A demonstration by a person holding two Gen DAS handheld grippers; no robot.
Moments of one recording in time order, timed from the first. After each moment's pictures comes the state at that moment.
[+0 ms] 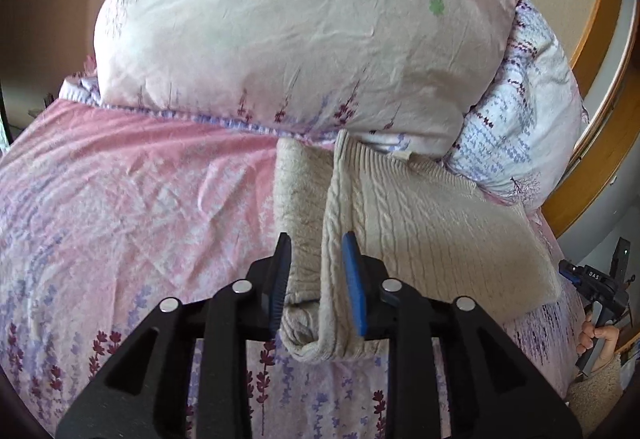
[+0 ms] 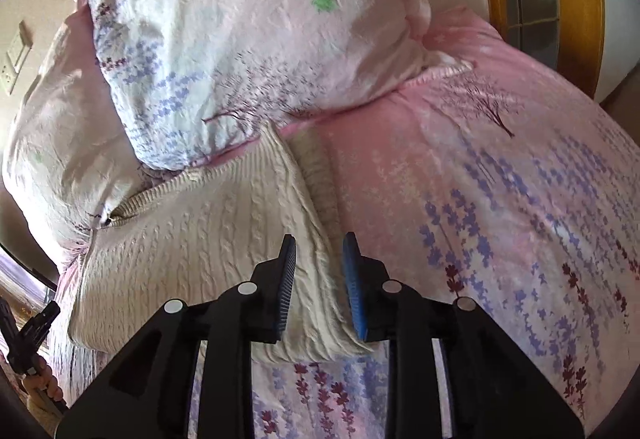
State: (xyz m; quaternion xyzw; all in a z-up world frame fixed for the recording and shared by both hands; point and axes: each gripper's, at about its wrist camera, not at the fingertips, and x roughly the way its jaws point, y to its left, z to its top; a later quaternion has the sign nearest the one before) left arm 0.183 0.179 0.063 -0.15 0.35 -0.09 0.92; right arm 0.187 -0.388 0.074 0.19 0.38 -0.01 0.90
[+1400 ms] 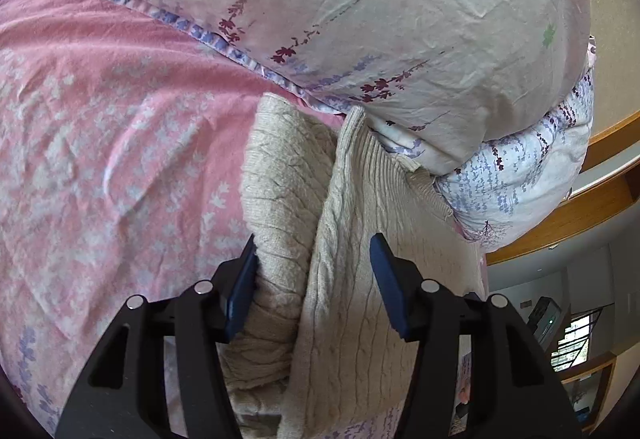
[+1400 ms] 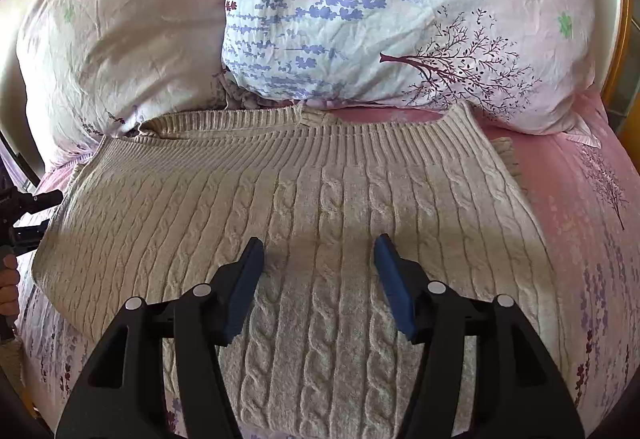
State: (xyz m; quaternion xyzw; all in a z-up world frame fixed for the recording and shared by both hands) left arm 0.274 0.193 0.004 -0.35 0.46 -0.15 0.80; right arm 0.252 -0.253 0.047 0.02 0.43 0.07 0.90
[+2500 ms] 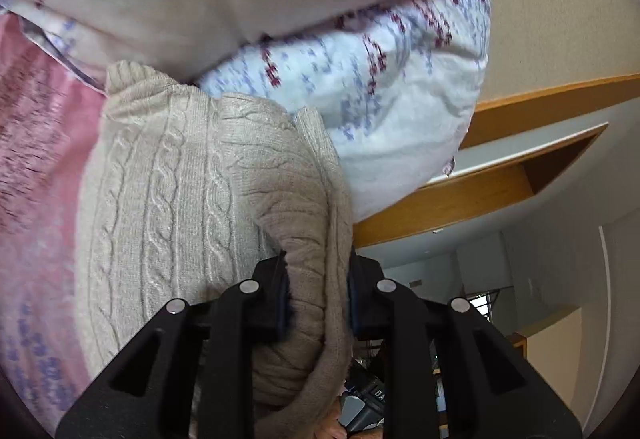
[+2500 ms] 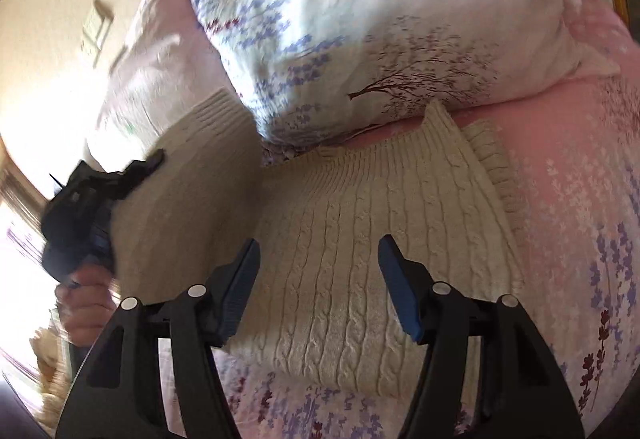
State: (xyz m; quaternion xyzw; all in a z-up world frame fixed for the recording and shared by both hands) left arm 0.305 -0.045 0.069 -0.45 0.41 -0.35 0.72; right arm 0.227 -0.356 0.076 0.25 0.41 0.20 0.85
